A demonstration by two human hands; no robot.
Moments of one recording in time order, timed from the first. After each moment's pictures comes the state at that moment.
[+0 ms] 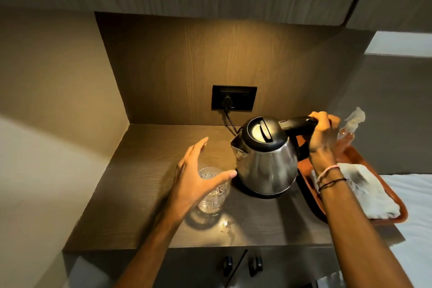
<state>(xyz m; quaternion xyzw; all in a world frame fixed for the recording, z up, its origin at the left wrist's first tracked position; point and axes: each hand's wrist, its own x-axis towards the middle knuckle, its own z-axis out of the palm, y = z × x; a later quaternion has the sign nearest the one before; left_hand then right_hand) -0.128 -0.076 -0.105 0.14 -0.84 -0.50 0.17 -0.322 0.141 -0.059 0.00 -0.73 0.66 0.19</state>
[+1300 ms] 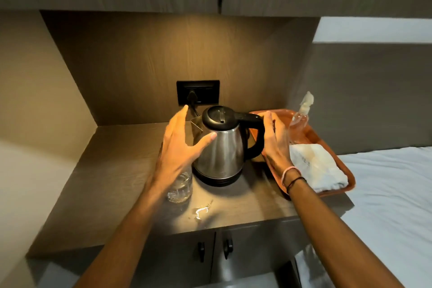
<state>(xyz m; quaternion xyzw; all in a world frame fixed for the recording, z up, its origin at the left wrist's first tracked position) -0.179 -0.038 -0.075 0.13 -0.89 -0.38 0.22 -0.303 0.173 -0.092 0.11 -0.80 0.57 0.13</state>
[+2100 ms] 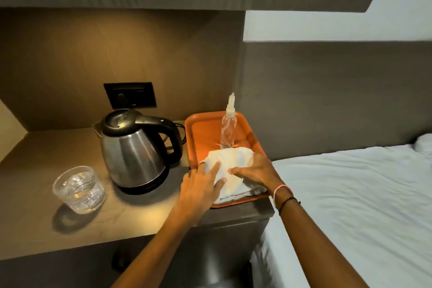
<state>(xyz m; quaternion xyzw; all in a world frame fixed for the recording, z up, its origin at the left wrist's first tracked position) -0.263 0.220 -0.157 0.09 -0.99 -0.12 -0.03 -0.363 0.381 -0.147 0.10 -0.90 0.41 -0.15</state>
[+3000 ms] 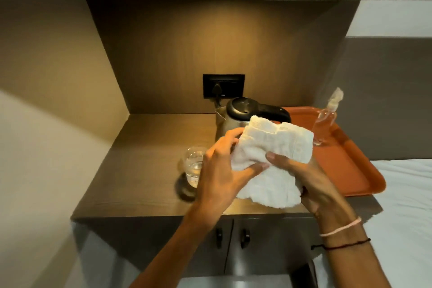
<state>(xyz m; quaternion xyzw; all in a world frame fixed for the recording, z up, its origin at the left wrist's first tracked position) -0.101 0.046 -0.068 0.07 -0.84 -0.47 0.26 -0.184 0.215 -0.061 0.11 -0.60 0.76 -0.25</state>
